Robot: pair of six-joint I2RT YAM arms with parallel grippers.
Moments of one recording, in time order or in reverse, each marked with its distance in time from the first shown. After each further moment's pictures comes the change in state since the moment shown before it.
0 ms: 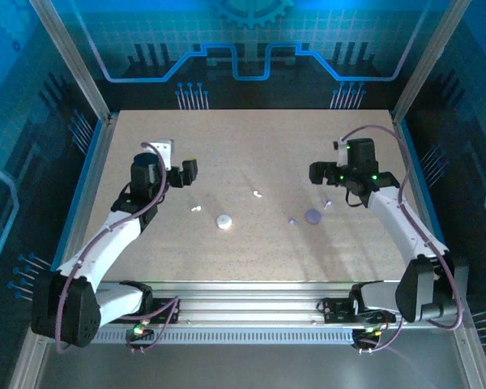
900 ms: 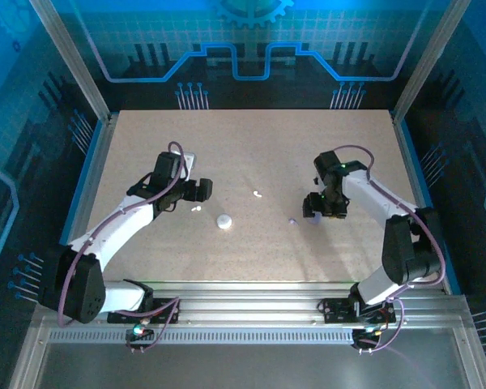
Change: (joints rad) left arm -0.085 0.148 0.107 -0.337 0.031 -0.018; right arm 0.115 0.296 0.088 -0.439 0.016 0.154
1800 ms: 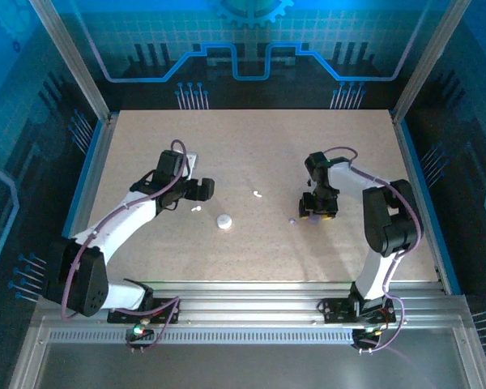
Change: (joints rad) left arm 0.000 0.046 0.026 -0.008 0.014 0.001; right arm 0.000 0.243 0.069 0.066 0.003 0.011
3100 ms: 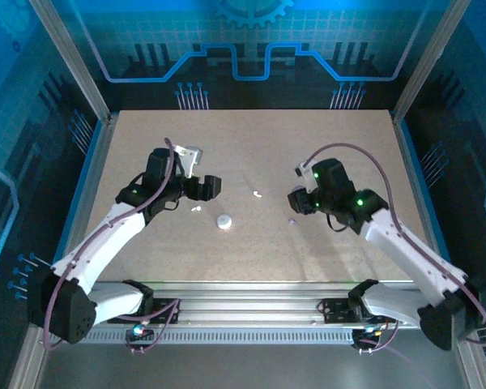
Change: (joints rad) left arm -0.046 -0.184 0.028 -0.017 0.223 -0.031; right arm 0.274 -0.743 -0.210 0.286 0.053 -0.237
